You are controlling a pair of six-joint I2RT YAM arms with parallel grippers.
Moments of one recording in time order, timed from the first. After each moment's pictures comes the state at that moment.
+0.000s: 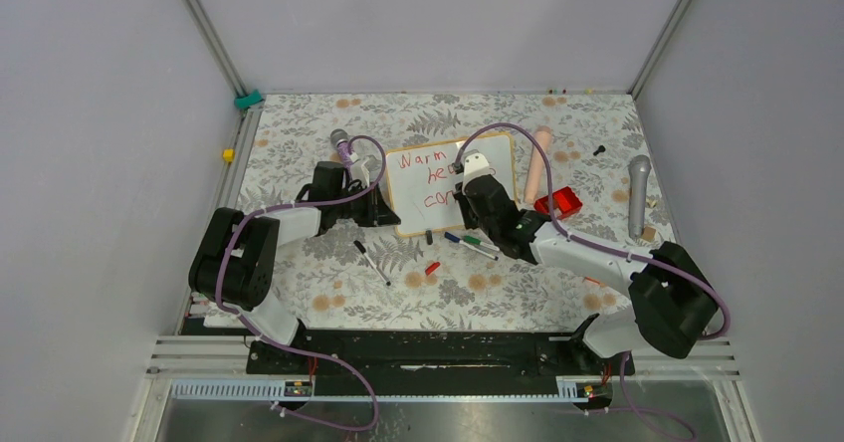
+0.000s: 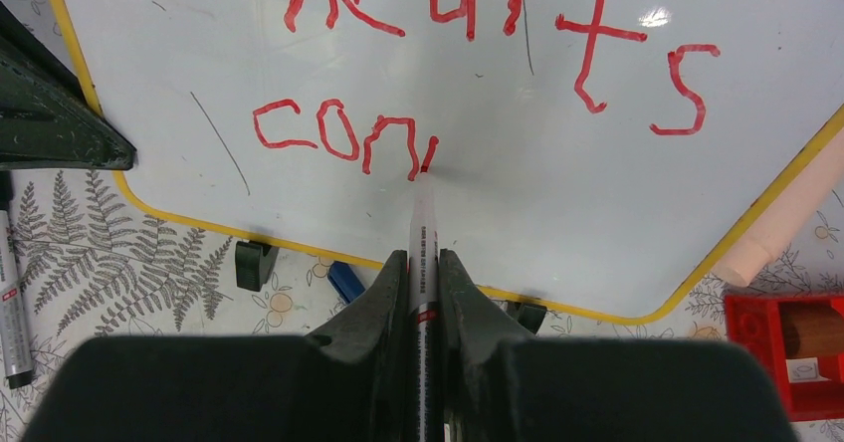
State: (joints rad) left arm -0.24 1.63 0.72 0.17 0.73 -0.33; right arm 0.79 1.42 0.83 -0.01 0.35 0.17
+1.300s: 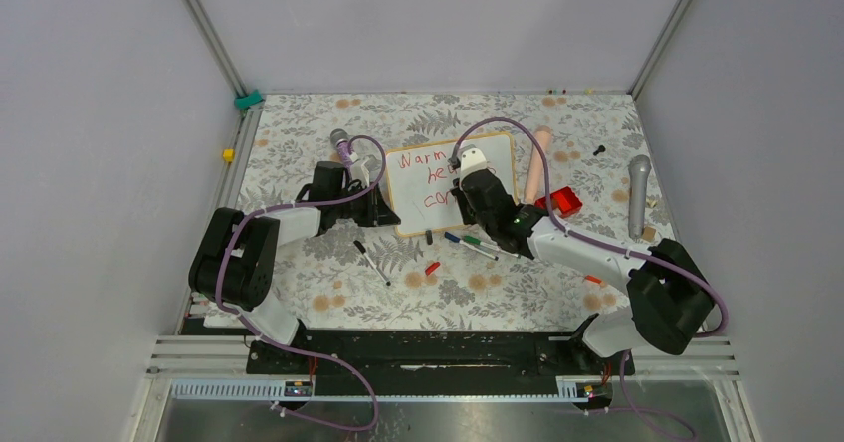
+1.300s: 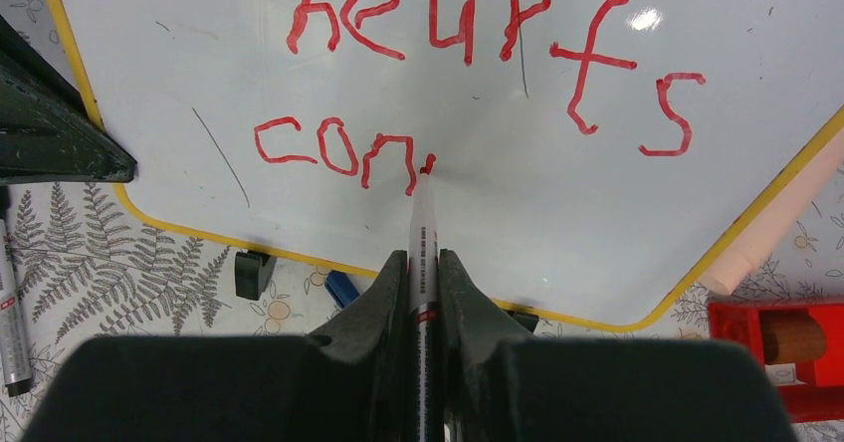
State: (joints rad) left arm -0.24 1.63 0.72 0.17 0.73 -0.33; right arm 0.79 1.44 0.88 -0.06 0.35 0.15
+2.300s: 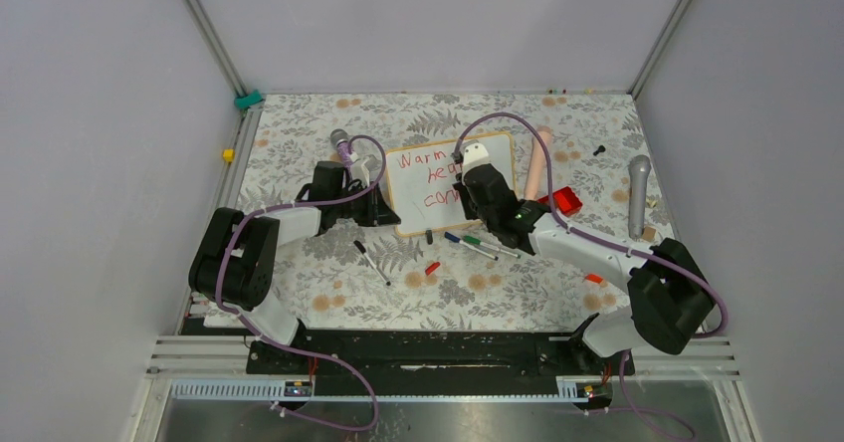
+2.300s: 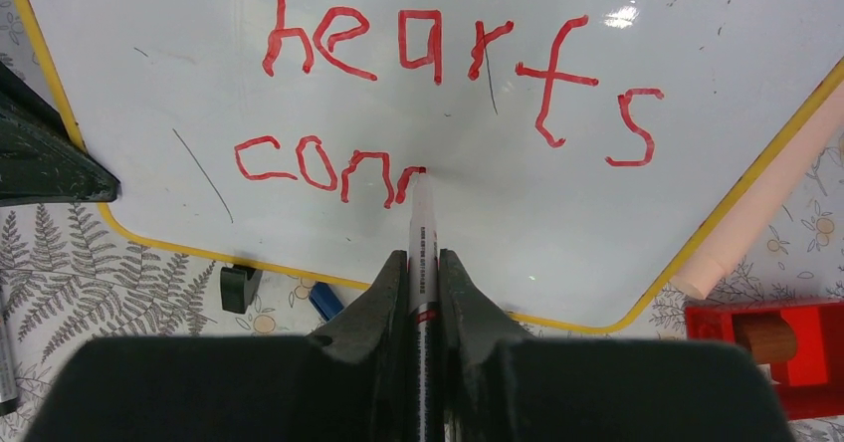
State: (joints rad) left arm -0.24 1.63 0.72 0.17 0.73 -0.33; right arm 0.76 1.44 0.91 -0.07 0.36 0.14
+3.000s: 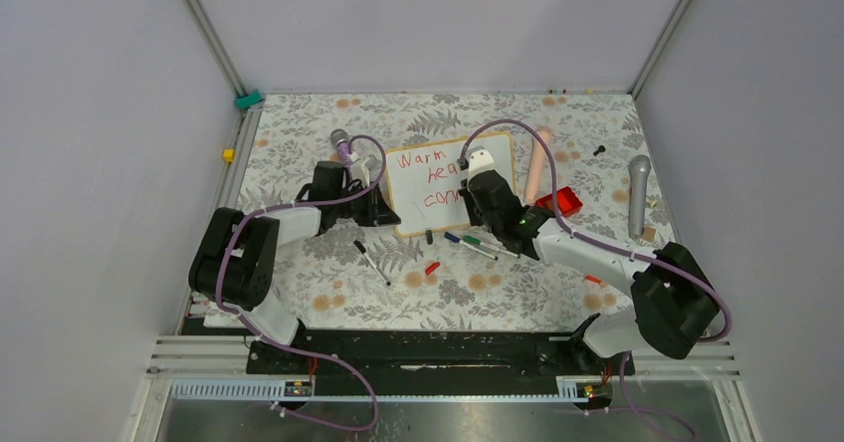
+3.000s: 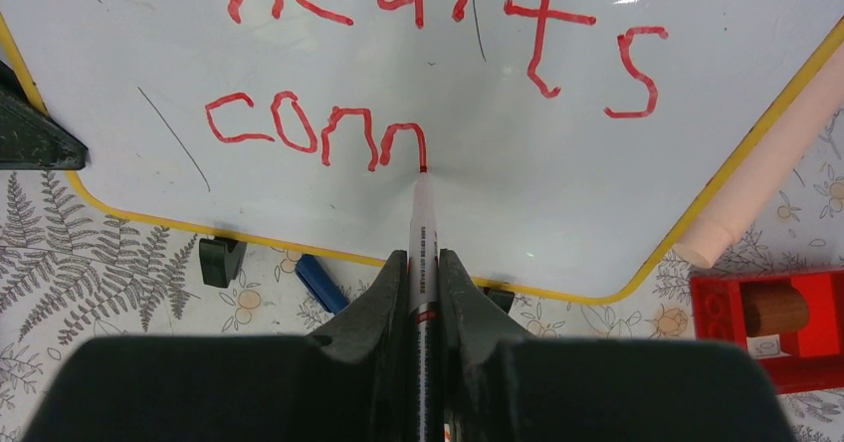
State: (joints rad) left arm -0.24 1.63 0.72 0.17 0.73 -0.33; right arm 0.76 1.41 0.85 -0.07 0.35 0.15
